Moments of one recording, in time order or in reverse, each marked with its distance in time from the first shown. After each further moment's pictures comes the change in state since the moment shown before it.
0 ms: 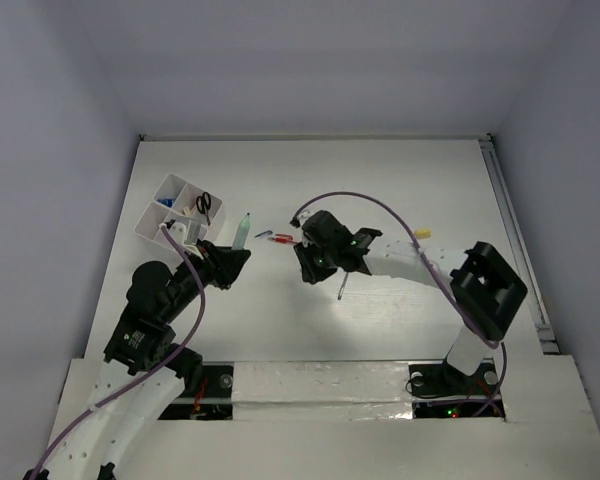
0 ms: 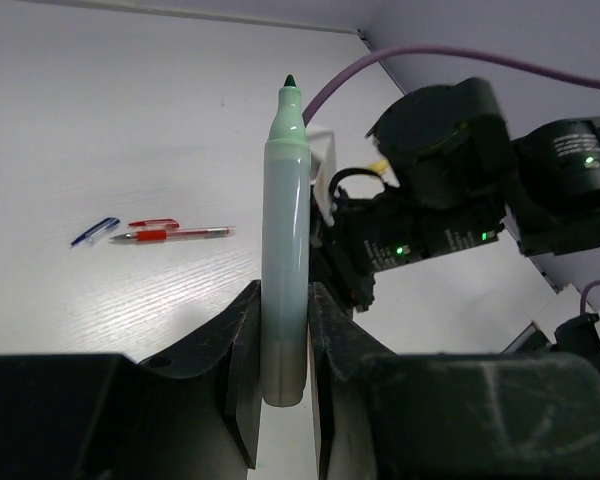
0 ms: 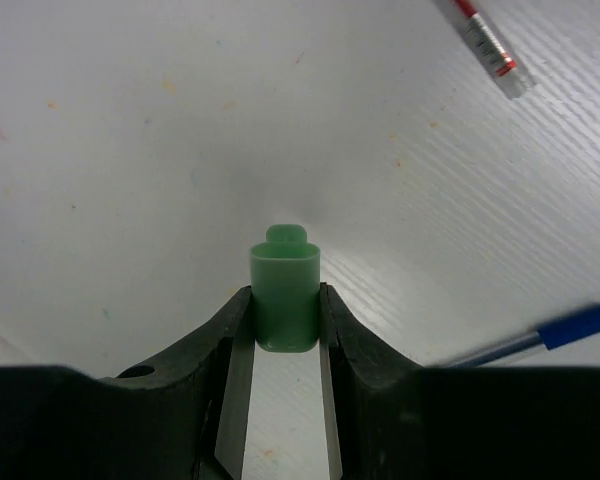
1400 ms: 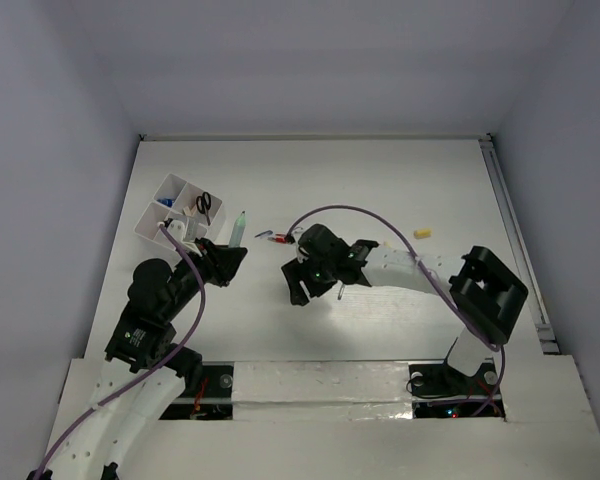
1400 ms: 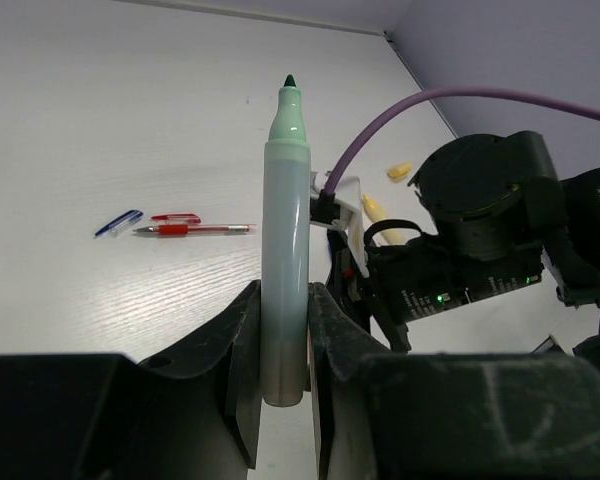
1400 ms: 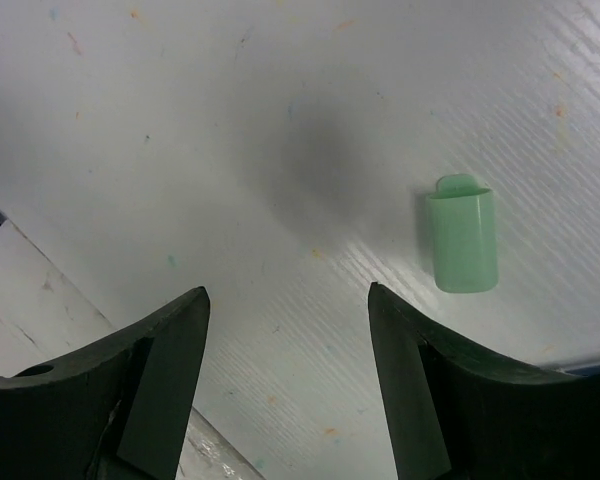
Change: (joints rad) left arm 0.037 0.011 0.000 -0.014 -0.033 0.000; right arm 0.085 0.013 -0.046 0.026 -0.152 0.031
